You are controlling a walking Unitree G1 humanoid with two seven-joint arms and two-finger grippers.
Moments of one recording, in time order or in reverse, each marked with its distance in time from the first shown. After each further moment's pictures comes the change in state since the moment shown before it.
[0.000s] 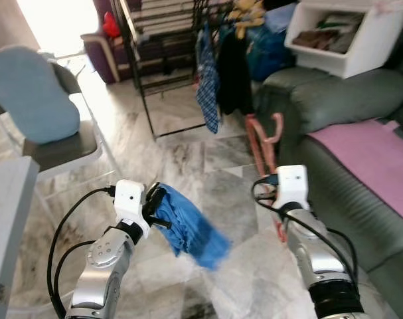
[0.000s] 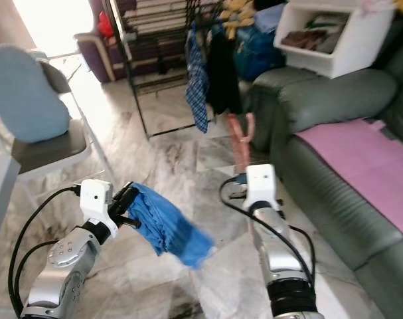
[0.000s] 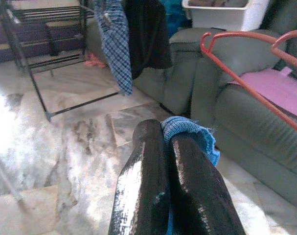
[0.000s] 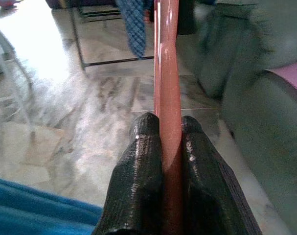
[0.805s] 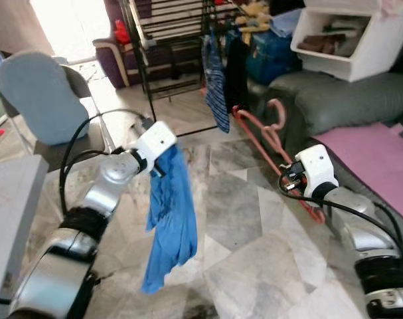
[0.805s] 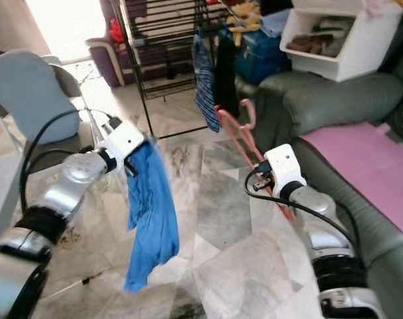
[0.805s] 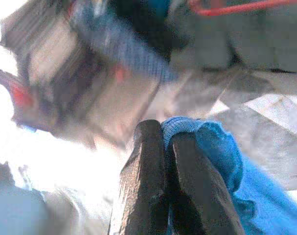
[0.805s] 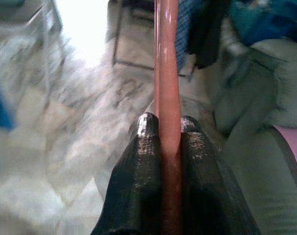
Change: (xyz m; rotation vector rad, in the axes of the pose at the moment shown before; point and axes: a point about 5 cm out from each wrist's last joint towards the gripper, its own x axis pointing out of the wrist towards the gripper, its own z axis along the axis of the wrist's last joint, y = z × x) left arm 0.098 0.039 0.073 0.624 0.160 -0.043; right arm 0.001 -0.065 0.038 -0.317 -0.009 0.274
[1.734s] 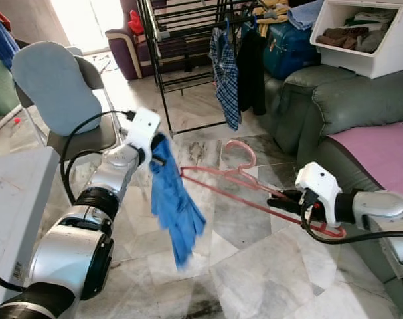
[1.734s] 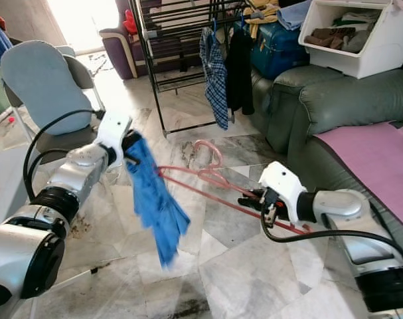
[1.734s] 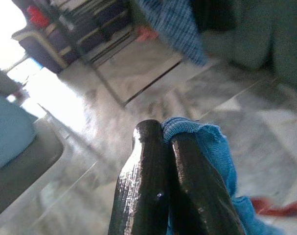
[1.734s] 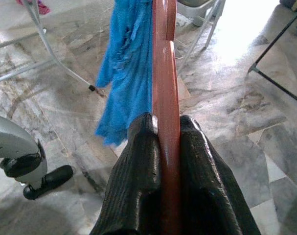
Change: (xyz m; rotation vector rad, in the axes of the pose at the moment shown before) left arm 0.010 0.013 -0.004 -0.244 0.084 0.114; right arm -0.046 0.010 0.016 -0.179 0.029 0.598
